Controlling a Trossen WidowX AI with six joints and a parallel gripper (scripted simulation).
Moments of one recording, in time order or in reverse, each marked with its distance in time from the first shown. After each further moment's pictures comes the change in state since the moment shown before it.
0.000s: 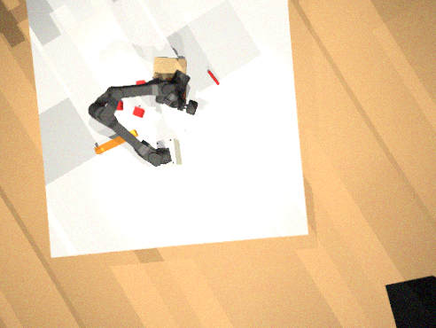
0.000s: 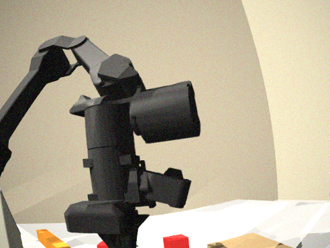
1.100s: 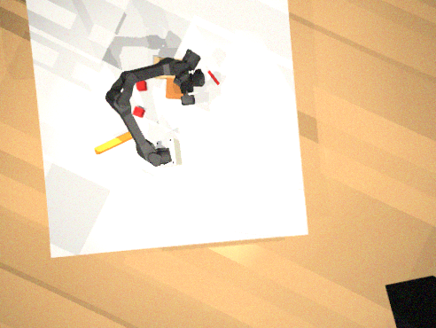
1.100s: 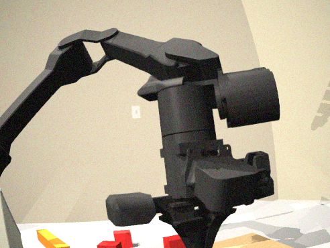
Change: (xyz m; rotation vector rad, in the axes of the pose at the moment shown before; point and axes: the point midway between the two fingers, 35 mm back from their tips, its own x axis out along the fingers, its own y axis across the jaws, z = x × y) arm -0.005 -0.014 0.090 1.121 -0.003 0.000
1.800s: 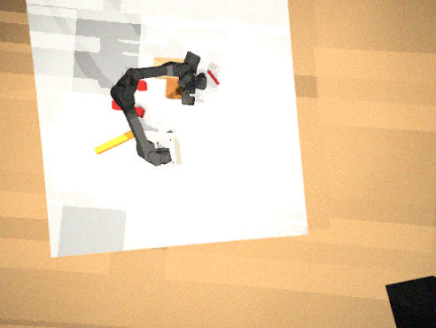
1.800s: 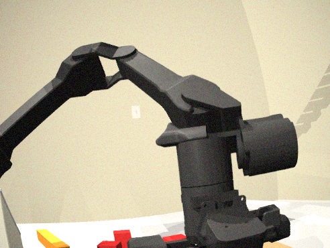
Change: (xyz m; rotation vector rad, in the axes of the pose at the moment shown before) arm 0.055 0.012 0.006 0.168 -0.003 -0.001
